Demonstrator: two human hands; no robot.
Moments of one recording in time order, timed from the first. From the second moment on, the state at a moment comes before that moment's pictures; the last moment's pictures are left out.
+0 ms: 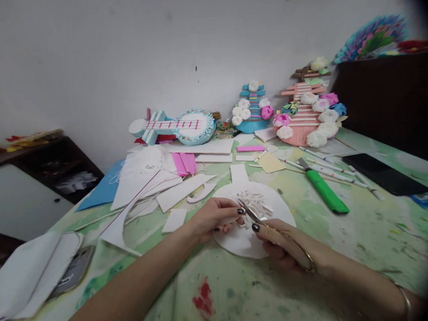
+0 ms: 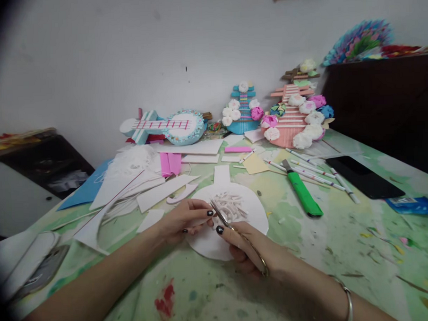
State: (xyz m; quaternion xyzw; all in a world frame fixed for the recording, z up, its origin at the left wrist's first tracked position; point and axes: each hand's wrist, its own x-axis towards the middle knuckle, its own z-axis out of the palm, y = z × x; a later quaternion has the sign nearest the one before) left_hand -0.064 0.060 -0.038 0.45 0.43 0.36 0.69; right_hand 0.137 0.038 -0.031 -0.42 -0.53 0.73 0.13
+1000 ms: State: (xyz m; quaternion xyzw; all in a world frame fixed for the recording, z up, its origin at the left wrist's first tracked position) left_hand -0.041 0.042 -0.031 0.50 0.44 0.38 0.64; right_hand 0.144 0.041 -0.025 -0.35 -0.64 0.67 0.14
